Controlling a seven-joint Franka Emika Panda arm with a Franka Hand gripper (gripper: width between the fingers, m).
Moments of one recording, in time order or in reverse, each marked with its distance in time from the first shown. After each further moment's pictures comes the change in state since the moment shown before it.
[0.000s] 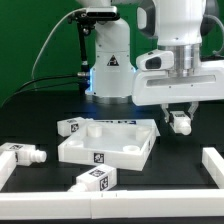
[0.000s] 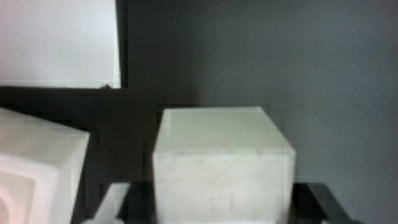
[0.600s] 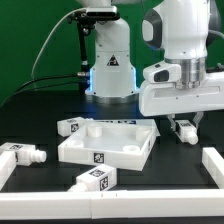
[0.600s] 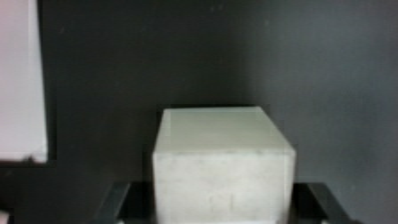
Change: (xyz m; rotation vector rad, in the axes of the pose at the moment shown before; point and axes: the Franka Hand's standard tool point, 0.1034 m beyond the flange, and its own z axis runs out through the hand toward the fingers) arm -0.021 -0.020 0.031 0.005 -0.021 -0.044
